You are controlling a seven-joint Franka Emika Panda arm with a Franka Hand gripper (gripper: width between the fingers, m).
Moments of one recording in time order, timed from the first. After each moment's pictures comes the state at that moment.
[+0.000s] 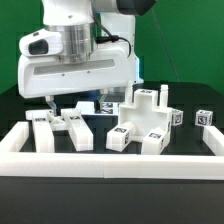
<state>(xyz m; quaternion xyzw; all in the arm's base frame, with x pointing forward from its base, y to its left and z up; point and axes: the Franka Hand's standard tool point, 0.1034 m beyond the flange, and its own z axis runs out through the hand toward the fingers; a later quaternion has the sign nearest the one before) 0.510 -0.108 0.050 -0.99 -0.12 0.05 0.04</state>
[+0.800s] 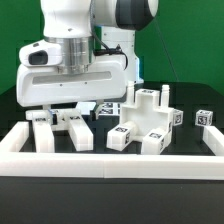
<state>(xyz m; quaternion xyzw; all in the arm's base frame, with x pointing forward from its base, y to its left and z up) 0.501 -0.116 0.029 -0.99 -0.12 0.04 0.01</state>
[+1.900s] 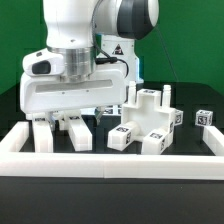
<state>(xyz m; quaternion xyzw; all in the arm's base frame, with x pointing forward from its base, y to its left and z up) 0.492 -0.112 0.013 -0.99 -0.12 0.05 0.02</state>
